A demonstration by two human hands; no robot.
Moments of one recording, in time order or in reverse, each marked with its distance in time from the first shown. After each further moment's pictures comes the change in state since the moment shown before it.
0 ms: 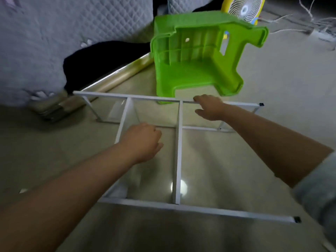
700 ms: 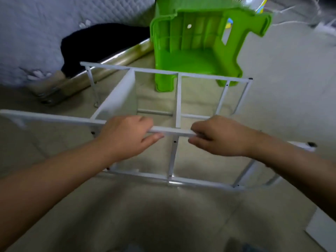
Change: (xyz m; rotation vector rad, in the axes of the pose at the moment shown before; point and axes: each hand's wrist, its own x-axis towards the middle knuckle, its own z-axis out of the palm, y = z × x) left_hand -0.055 0.002 -0.006 -0.183 0.537 0.166; right_hand -0.161 -0.062 -0.040 0.052 -0.098 -0.375
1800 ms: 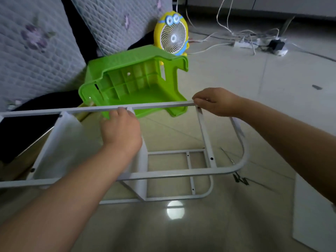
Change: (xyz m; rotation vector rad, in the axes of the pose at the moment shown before) left_hand 0.187 0.064 0.006 0.424 -0.229 -0.412; right_hand -0.028 0.192 -0.063 0.137 0.483 0.353
